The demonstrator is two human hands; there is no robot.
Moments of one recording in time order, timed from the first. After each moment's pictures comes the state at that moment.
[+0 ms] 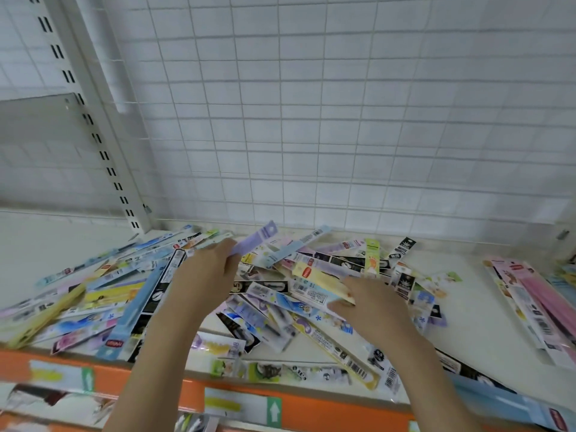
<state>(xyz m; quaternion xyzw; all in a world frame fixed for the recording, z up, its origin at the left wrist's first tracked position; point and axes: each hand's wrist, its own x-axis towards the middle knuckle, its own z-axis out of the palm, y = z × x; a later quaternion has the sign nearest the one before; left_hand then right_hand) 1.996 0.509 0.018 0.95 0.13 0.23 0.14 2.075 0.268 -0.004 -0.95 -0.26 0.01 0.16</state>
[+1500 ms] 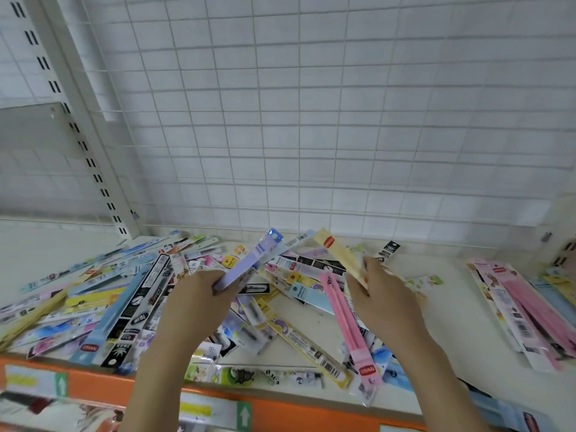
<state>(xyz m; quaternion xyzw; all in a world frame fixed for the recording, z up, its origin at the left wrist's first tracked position) 1.975 0.452 0.026 0.92 0.21 0.18 0.26 2.080 0.232 0.018 -0.95 -0.19 -0.04 0.26</state>
